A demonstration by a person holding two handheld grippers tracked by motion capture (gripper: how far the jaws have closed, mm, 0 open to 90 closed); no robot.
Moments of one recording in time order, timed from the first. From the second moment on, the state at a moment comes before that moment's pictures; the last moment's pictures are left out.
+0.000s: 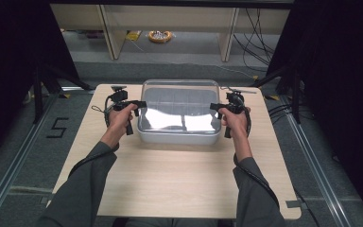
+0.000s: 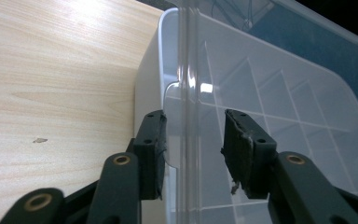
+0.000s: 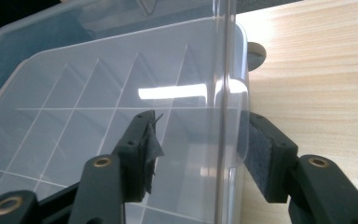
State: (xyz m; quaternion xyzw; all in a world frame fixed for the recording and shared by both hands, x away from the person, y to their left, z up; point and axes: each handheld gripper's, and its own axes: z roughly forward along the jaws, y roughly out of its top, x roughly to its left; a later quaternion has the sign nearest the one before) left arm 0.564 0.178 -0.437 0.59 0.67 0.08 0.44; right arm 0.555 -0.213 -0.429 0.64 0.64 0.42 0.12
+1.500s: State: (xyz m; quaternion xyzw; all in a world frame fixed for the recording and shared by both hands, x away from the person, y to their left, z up) left arm 0.565 0.176 -0.445 0.61 0.67 0.07 0.42; right arm 0.551 -0.213 -0.438 0.68 0.60 0.41 0.08
